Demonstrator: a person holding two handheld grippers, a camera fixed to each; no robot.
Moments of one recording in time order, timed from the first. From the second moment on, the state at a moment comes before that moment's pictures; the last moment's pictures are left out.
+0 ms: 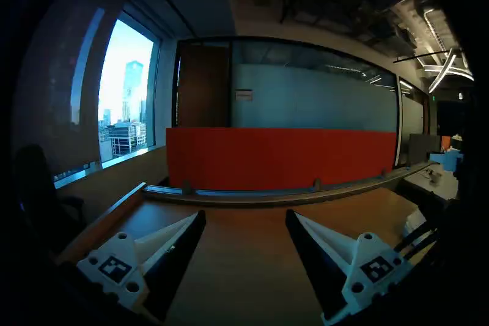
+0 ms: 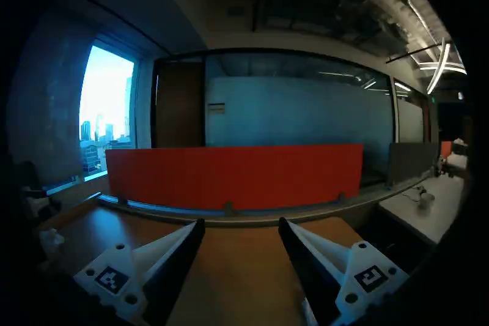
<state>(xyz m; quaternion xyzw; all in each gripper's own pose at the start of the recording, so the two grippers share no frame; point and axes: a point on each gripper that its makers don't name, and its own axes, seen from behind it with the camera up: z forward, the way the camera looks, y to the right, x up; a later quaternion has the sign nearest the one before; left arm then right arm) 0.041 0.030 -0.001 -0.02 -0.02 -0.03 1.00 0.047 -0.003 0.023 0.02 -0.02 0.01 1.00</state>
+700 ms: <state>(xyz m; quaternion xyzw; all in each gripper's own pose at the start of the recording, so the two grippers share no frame) 0.024 0.015 0.002 0.00 0.03 -0.03 1.00 0.051 -0.011 0.011 0.02 -0.01 0.01 1.00</state>
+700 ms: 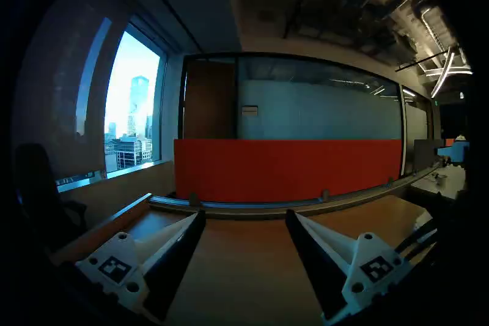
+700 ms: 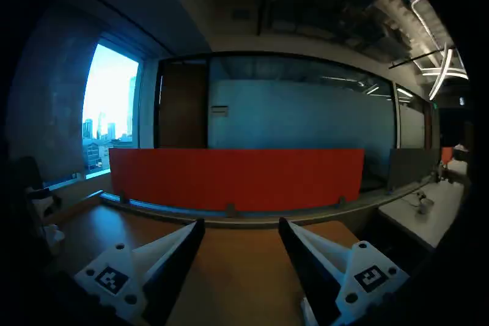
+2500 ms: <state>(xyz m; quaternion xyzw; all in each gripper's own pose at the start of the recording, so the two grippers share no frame) -0.147 -0.004 0.001 0.01 0.04 -0.02 1.00 -0.032 -0.046 0.028 0.04 -0.01 0.01 1.00</state>
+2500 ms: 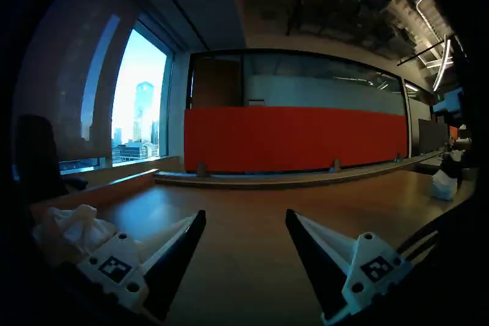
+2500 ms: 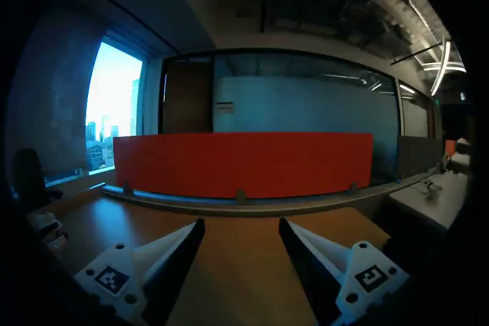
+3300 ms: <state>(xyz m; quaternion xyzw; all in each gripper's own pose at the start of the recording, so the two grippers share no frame) -0.154 -0.005 0.006 0.02 0.03 -0.02 1.00 -0.014 -0.059 0.027 0.06 0.01 0.01 1.00</state>
